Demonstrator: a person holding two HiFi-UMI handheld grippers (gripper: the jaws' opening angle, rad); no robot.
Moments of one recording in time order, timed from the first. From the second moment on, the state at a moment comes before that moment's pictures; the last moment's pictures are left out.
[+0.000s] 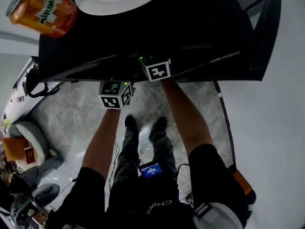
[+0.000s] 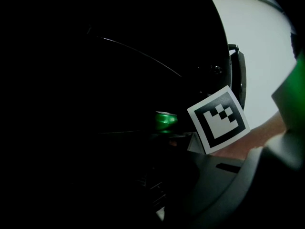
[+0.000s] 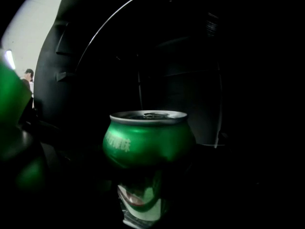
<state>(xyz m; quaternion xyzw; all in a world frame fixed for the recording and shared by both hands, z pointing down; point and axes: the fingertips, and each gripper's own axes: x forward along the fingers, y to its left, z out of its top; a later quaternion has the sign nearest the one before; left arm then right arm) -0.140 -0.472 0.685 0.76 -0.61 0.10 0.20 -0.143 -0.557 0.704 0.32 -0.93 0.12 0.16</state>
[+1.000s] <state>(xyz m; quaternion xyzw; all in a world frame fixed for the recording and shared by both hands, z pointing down) -0.119 -0.426 0.620 0.78 -0.59 0.09 0.20 -0.074 -0.477 0.664 0.33 -0.90 0.14 0.23</state>
